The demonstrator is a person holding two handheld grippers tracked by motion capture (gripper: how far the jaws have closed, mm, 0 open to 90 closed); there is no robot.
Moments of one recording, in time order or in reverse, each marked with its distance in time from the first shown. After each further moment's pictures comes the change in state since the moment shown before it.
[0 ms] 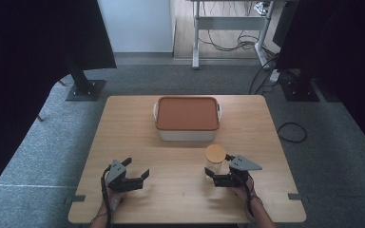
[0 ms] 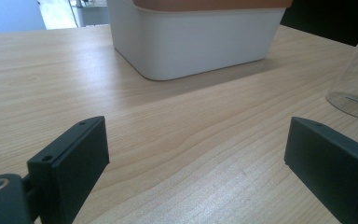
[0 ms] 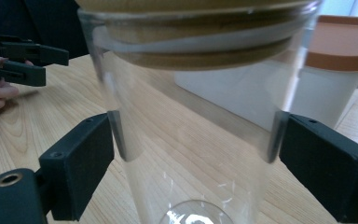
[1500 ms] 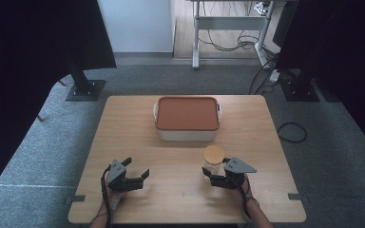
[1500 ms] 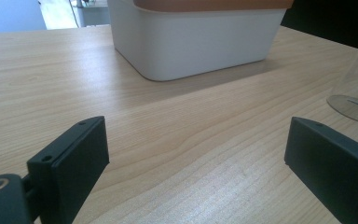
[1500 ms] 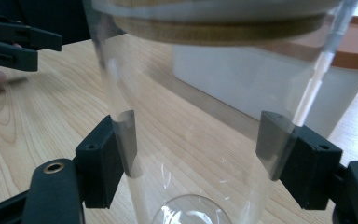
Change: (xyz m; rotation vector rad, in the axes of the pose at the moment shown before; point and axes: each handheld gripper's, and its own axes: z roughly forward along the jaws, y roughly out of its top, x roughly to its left) left arm 0.000 0.000 0.000 -0.002 0.002 -0.002; right arm 0.013 -0.002 0.006 0.029 -0.036 -0.059
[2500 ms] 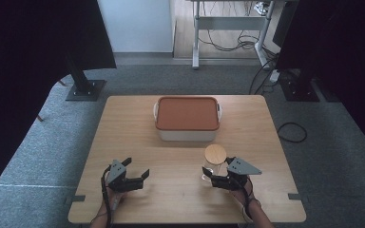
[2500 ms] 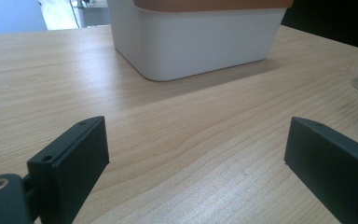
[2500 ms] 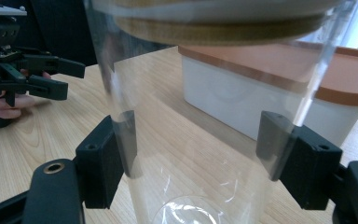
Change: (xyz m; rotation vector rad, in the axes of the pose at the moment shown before) left arm -0.001 0.000 0.000 0.000 0.004 0.006; right arm 0.006 0.019 -0.017 -0.066 0.029 0.016
